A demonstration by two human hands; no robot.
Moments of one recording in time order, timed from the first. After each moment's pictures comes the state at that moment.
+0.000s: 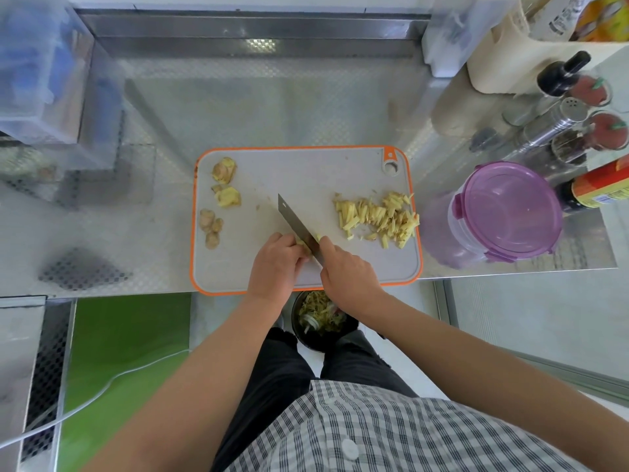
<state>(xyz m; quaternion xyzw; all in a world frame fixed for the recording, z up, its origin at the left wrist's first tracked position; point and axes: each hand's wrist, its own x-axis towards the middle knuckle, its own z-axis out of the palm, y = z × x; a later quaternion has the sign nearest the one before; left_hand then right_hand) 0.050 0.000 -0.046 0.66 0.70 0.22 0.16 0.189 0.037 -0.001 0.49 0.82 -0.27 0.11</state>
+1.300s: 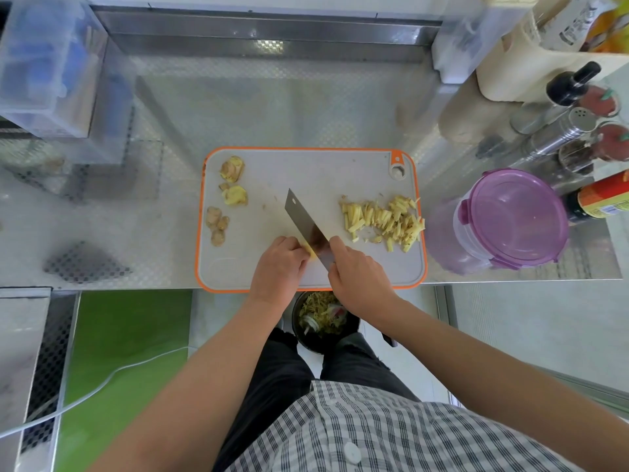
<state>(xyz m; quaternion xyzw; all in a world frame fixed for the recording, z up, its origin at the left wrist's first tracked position) 0.049 -0.005 -0.043 0.67 0.70 0.21 0.14 0.197 0.038 0.010 0.46 0.84 -0.27 0.07</state>
